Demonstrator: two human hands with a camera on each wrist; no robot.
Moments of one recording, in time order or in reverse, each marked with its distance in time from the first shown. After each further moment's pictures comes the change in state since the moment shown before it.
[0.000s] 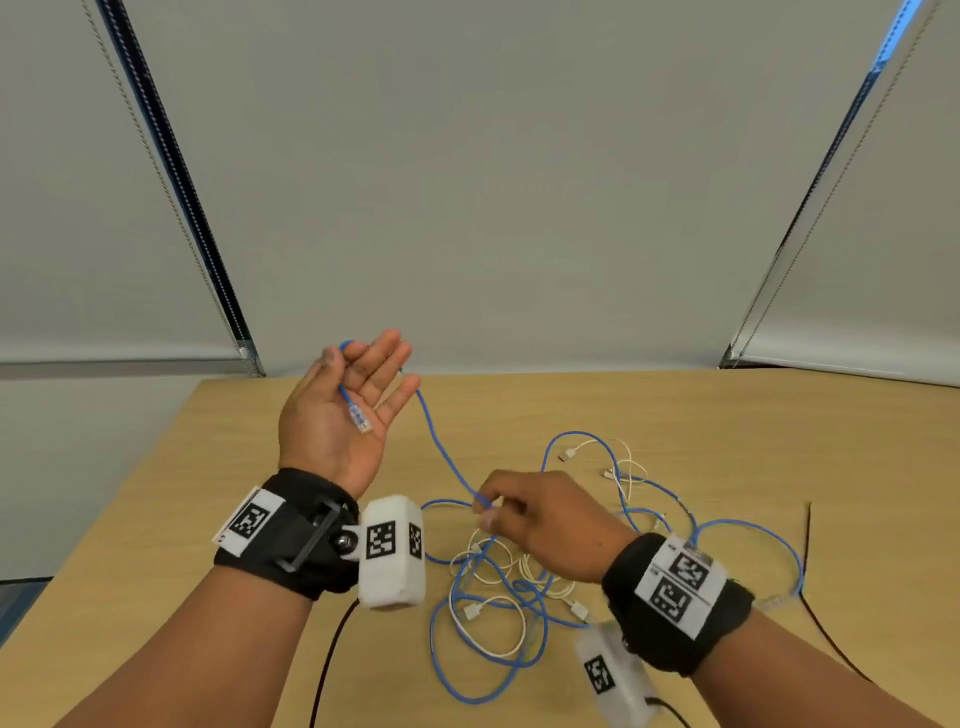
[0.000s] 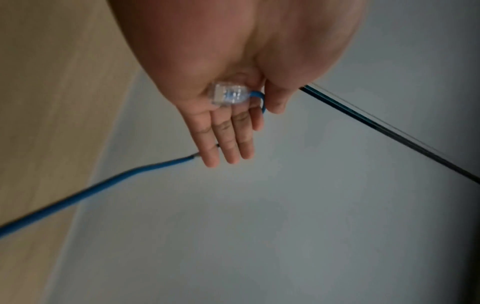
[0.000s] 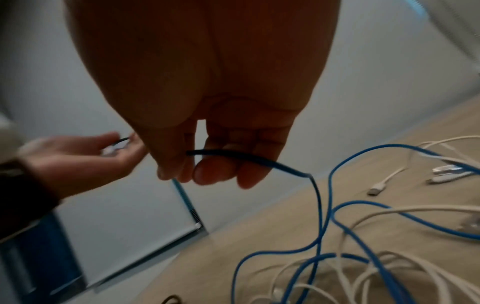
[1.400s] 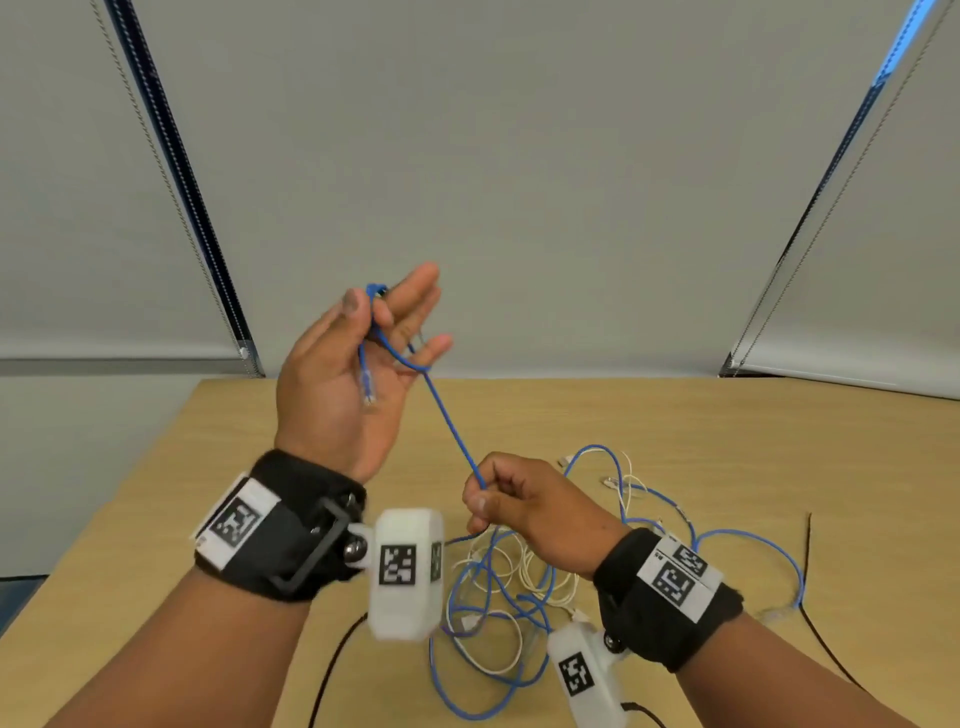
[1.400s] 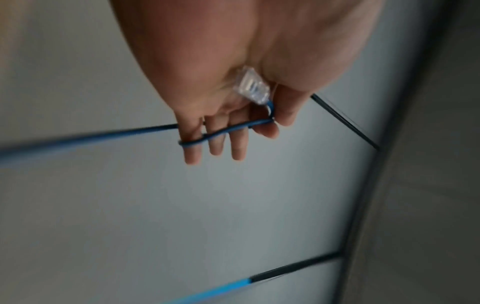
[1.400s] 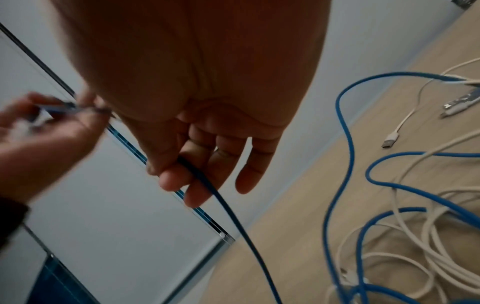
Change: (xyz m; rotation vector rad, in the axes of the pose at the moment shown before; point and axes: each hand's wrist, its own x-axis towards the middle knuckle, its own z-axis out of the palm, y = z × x) left_hand -0.016 0.024 0.051 0.132 -0.364 0.130; right_hand 0.008 -0.023 -0.005 0.483 -0.045 -0.038
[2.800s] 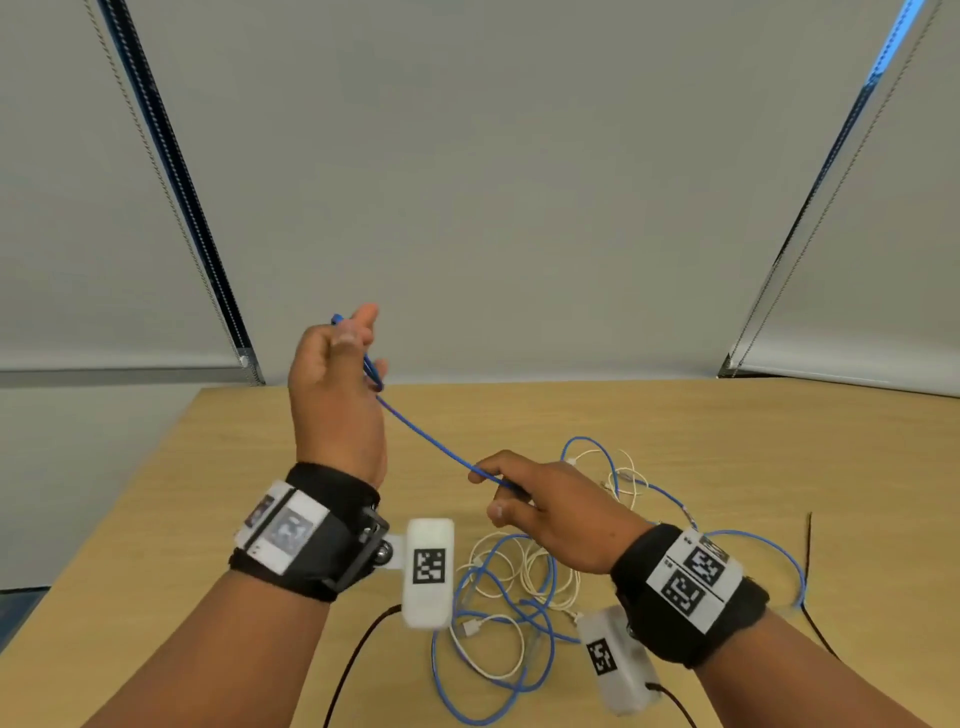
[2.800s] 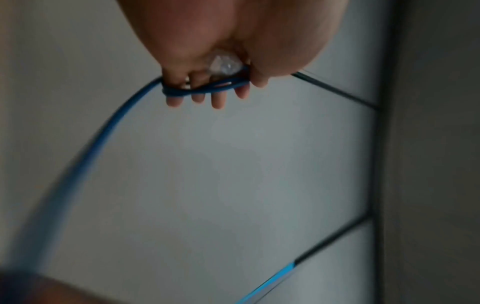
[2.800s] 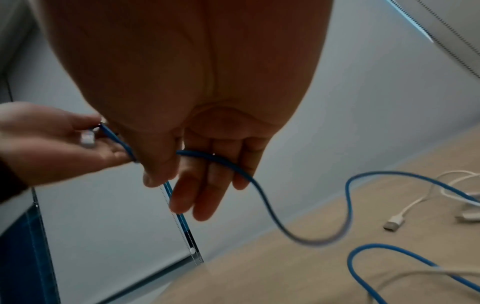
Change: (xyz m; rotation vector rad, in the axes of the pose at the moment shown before) left_hand 0.003 -0.022 -0.013 0.458 0.531 0.129; right_hand -0.006 -0.001 -0.019 -0.477 -0.006 0.000
